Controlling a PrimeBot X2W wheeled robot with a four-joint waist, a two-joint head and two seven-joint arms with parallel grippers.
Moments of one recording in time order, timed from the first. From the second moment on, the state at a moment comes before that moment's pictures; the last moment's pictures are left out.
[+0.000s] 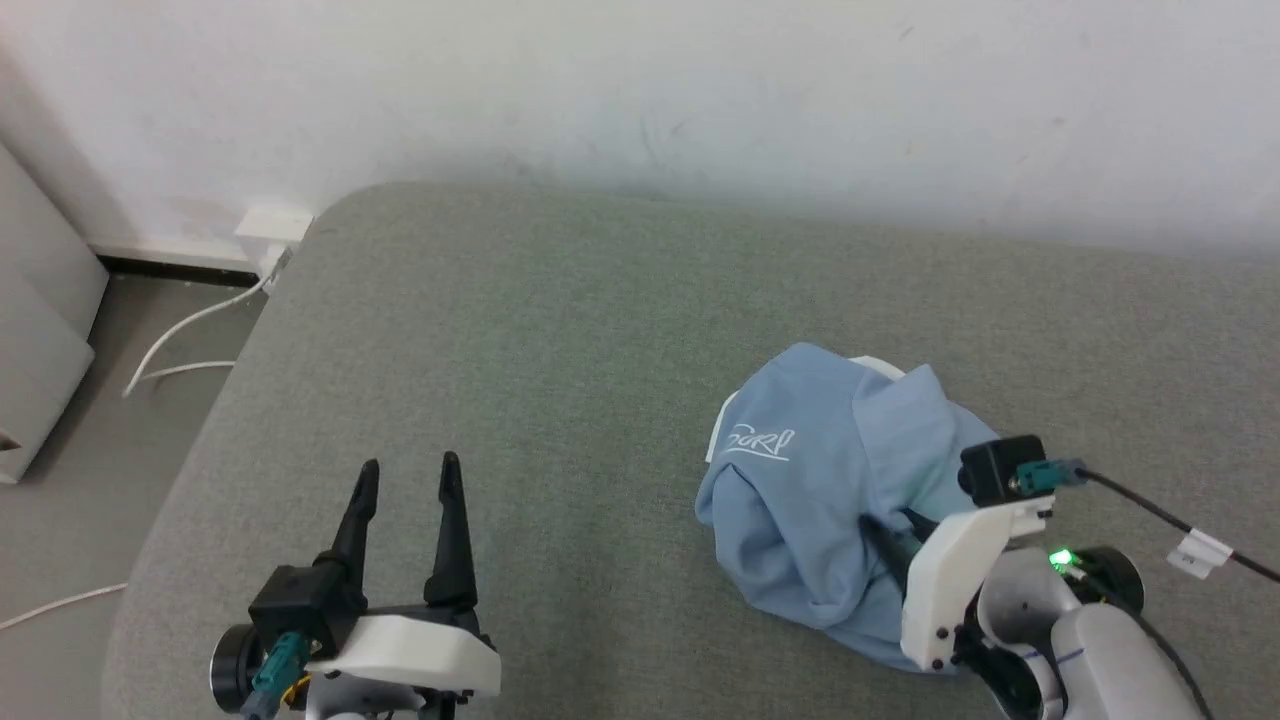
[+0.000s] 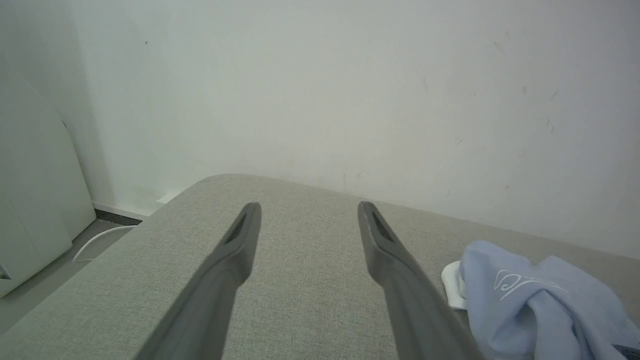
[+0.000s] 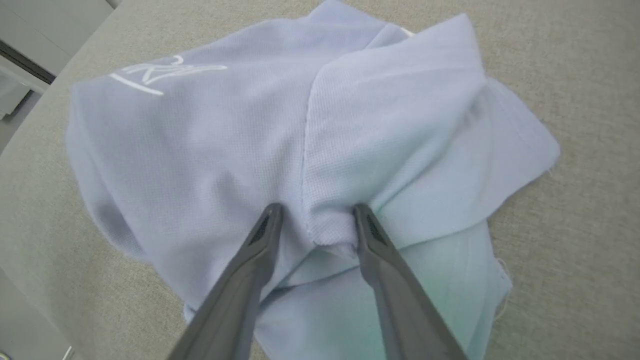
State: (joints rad) left arm 0.01 0.11 -0.17 0.05 -0.29 0.13 -0.26; right arm -0.17 -0.06 0.11 0.29 0.29 0.13 0.46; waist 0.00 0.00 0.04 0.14
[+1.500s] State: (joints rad) left arm -0.06 0.06 -0.24 0.20 -0.26 0.00 -0.17; right arm 0.09 -0.05 -0.32 -0.01 0.12 0.13 -0.07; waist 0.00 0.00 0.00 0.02
